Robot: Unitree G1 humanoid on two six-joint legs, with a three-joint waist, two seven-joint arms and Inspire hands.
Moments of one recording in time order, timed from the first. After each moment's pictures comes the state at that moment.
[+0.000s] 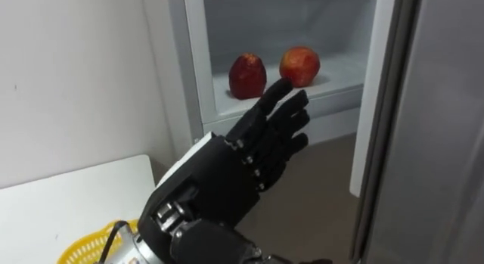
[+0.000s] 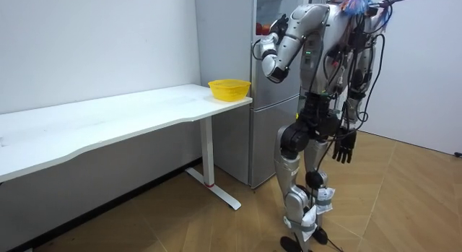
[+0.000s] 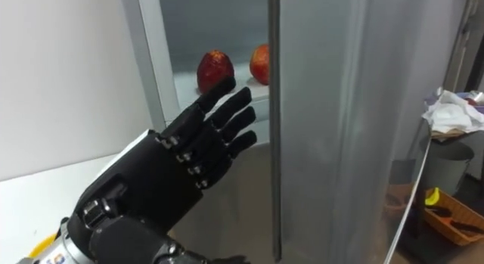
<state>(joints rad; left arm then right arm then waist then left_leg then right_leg) -0.17 0.31 -0.14 -0.46 -0.68 0.15 -0.48 0.12 -0.27 -0.06 1.25 -0.28 0.17 0.20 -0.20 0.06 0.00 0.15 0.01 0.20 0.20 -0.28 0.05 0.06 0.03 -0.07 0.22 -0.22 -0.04</state>
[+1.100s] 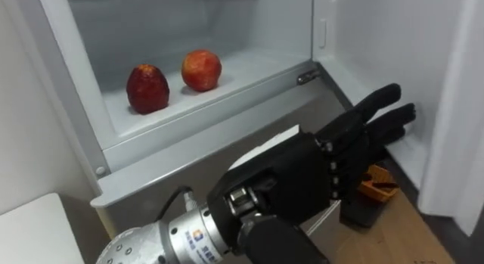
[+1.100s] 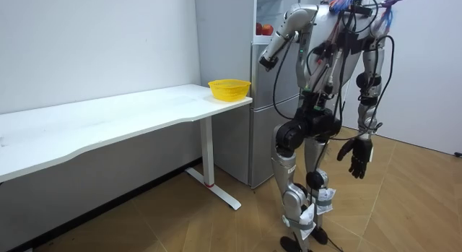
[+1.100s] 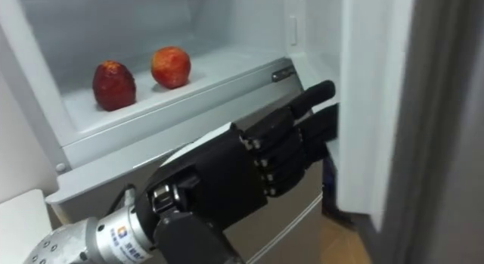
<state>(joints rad) -0.45 0.33 -0.33 -0.34 -0.74 0.20 -0.56 0.12 -0.32 -0.10 1.37 -0.03 0.17 0.16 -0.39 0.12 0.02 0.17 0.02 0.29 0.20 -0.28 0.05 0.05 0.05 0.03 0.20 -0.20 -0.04</state>
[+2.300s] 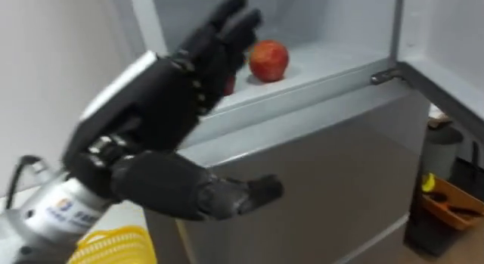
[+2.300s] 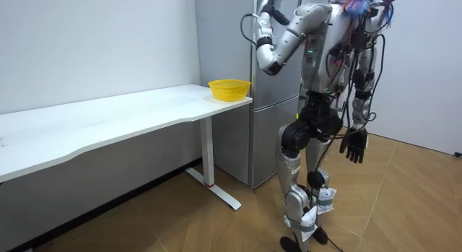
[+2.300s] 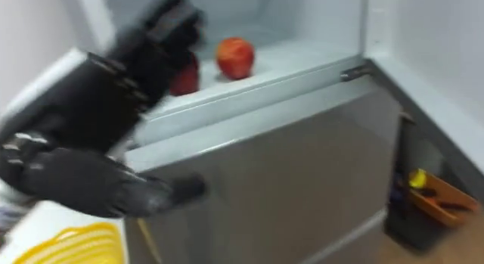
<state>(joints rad) -0.19 0.45 0.26 -0.63 -0.46 0.12 -0.27 0.17 -0.32 -0.19 1.38 -0.11 0.08 0.07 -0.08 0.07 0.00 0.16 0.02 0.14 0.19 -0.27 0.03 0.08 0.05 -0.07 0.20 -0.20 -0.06</state>
